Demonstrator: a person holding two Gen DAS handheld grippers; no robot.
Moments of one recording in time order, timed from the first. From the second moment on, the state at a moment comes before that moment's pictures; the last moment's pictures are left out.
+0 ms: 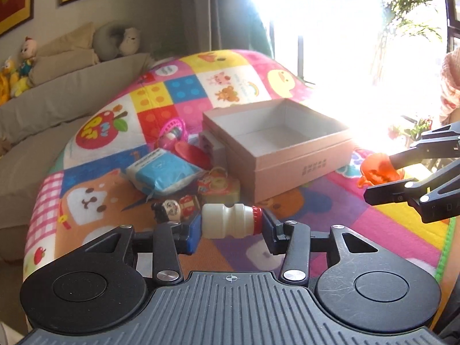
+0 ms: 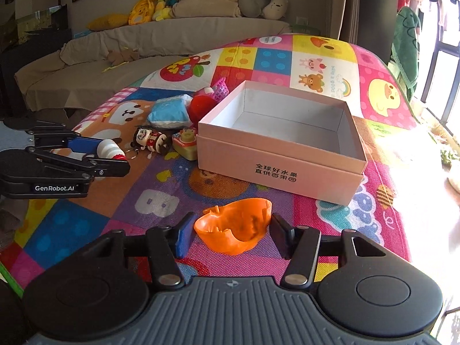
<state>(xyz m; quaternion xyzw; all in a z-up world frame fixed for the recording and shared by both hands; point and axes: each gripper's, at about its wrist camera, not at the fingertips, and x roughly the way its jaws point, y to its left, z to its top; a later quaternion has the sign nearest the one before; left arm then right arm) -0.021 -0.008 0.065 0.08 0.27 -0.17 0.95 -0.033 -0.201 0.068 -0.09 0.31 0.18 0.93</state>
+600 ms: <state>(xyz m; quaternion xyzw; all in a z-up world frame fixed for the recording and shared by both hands) 0.055 -0.030 0.061 0.04 0.23 -0.14 0.96 0.111 -0.246 0.112 0.01 0.32 0.10 0.94</state>
